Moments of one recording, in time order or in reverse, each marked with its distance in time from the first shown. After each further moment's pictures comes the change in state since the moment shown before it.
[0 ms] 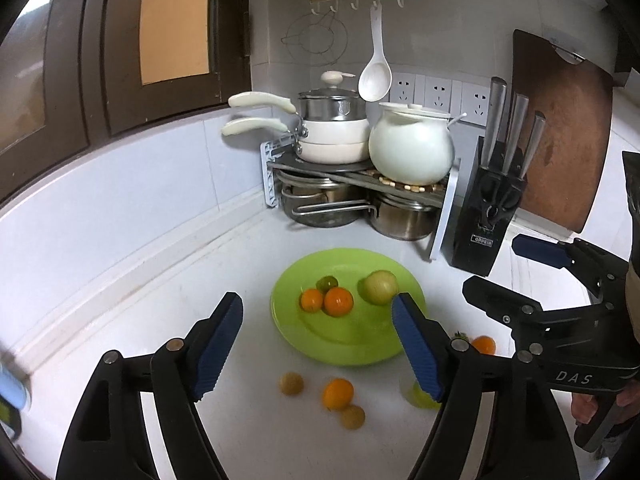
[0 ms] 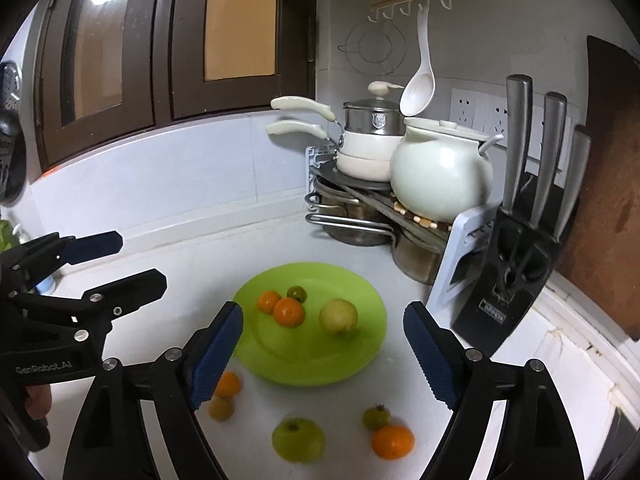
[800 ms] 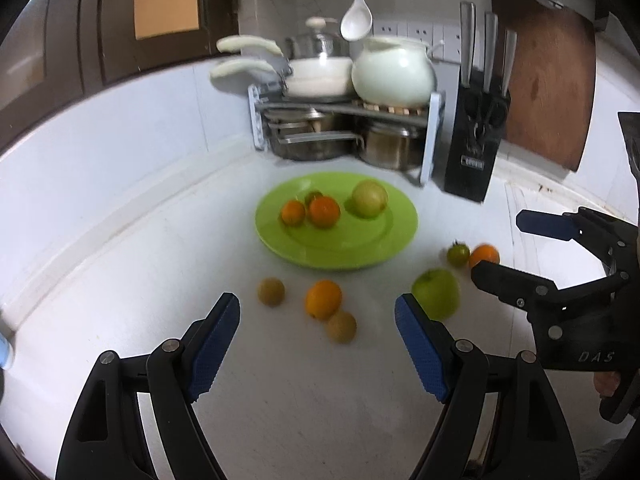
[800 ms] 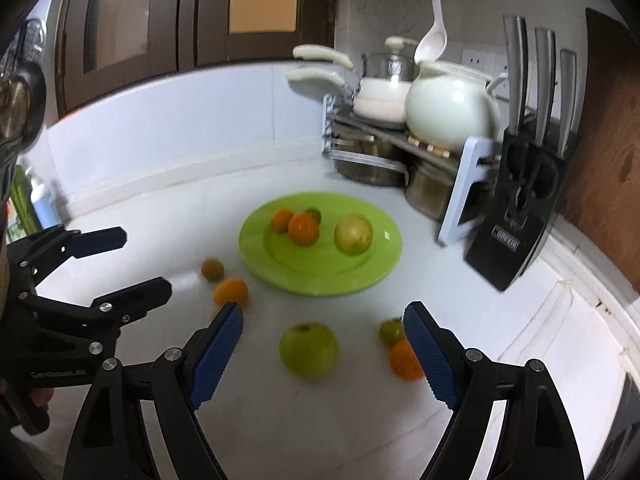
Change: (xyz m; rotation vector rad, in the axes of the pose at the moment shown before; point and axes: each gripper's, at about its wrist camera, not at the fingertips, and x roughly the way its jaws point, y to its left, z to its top) left arm 0.011 -0.014 -0.089 0.037 0.108 -0.012; right arm 0.000 0.011 -0.080 -0.055 0.123 0.024
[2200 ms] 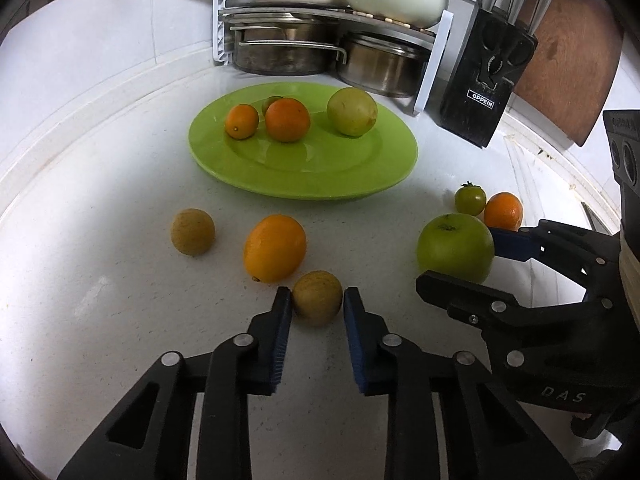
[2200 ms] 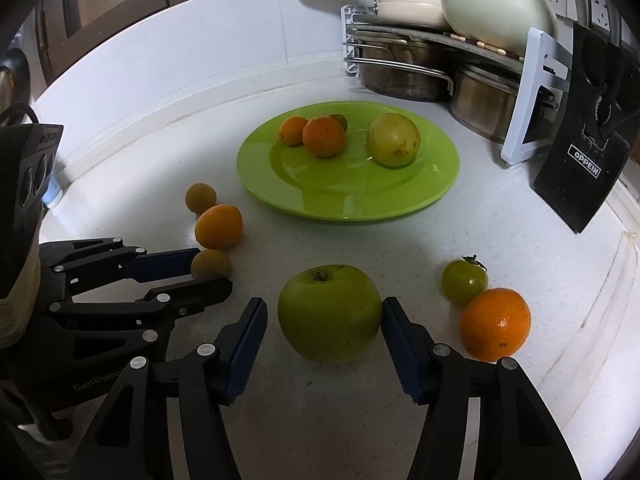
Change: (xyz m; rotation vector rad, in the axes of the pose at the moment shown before) left arm 0.090 -0.006 -0.016 -0.067 0.234 -0.151; right arm 0.082 -0.003 -0.022 0.050 0.212 0.130
